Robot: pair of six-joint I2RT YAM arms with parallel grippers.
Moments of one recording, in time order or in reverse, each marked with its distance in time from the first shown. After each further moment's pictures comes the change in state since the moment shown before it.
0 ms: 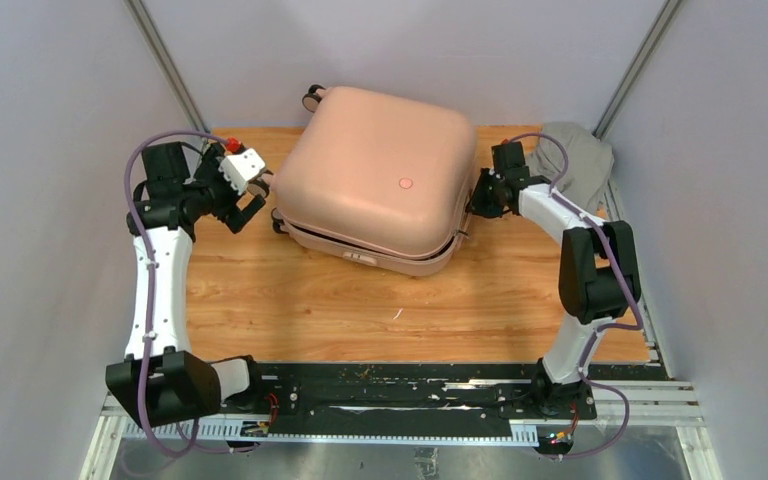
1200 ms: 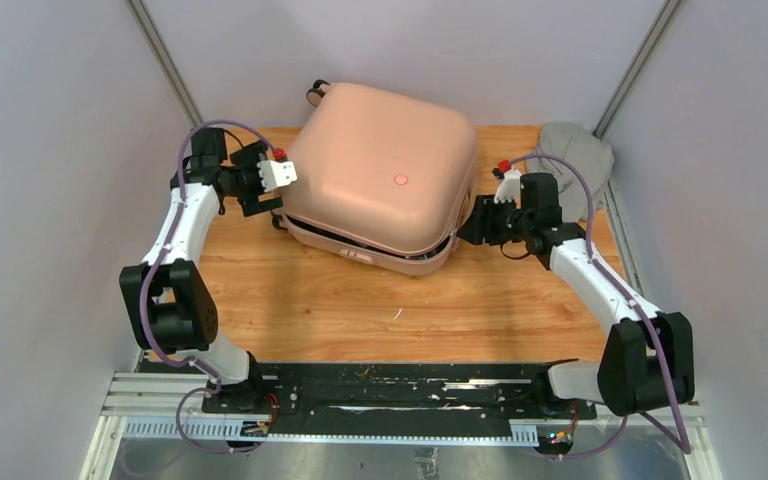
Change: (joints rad) left arm -0.104 0.388 0.051 0.138 -0.050 0.488; right arm -0.005 -0.501 -0.369 0.084 -0.349 -0.350
